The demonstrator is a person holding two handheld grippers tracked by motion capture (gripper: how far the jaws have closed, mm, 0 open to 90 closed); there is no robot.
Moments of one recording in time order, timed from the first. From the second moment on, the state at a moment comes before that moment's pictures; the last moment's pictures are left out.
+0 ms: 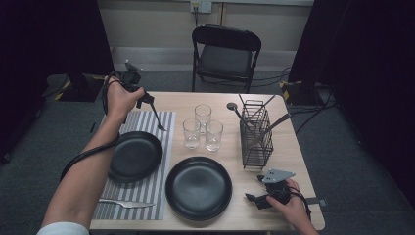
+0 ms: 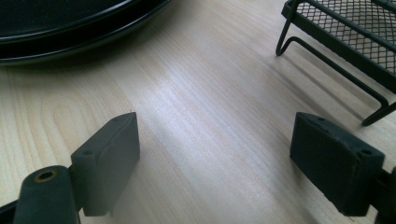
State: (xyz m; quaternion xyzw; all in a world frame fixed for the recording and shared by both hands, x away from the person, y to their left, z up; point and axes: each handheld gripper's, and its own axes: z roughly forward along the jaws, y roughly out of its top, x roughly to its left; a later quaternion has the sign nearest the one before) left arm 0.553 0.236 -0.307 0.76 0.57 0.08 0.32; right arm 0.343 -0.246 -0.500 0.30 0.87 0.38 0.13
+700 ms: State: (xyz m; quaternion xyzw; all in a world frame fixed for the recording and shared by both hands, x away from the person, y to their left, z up) left arm 0.562 0.235 -0.324 0.75 0.57 0.09 0.31; right arm 0.343 -0.246 -0.500 0.29 0.87 0.38 0.13
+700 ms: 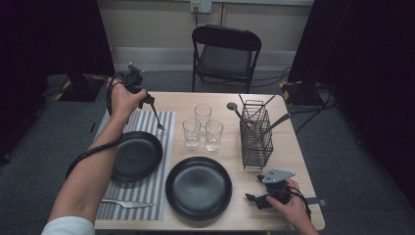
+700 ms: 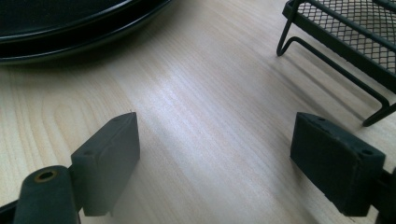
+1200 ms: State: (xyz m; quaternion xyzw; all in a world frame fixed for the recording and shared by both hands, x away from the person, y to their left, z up) left arm 0.546 0.247 -0.329 0.74 0.59 0.09 0.32; right arm 0.343 -0.246 -0.500 0.29 0.87 0.38 0.13
